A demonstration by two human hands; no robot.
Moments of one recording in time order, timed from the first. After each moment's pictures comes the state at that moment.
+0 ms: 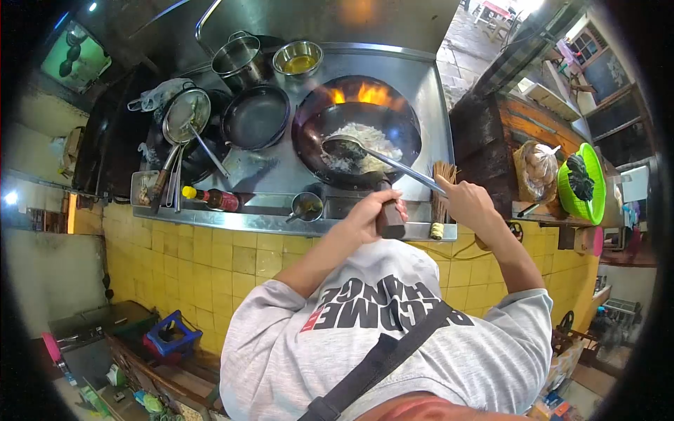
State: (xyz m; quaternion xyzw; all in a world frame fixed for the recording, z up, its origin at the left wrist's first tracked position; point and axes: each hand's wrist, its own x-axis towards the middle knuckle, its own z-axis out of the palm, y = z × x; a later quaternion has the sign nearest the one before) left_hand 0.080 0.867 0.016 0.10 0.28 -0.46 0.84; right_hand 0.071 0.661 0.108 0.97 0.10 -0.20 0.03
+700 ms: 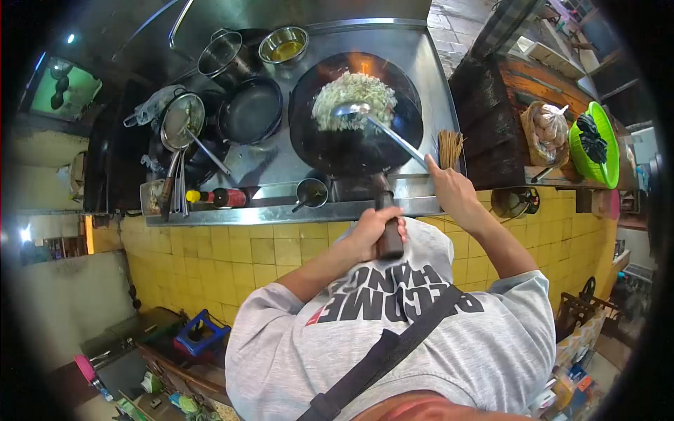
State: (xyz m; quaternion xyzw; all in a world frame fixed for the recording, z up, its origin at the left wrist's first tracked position) left_hand 0.019 0.877 0.026 0.37 0.24 -0.45 0.77; right_hand 0.045 0.681 0.047 0.98 0.02 -0.19 -0.04
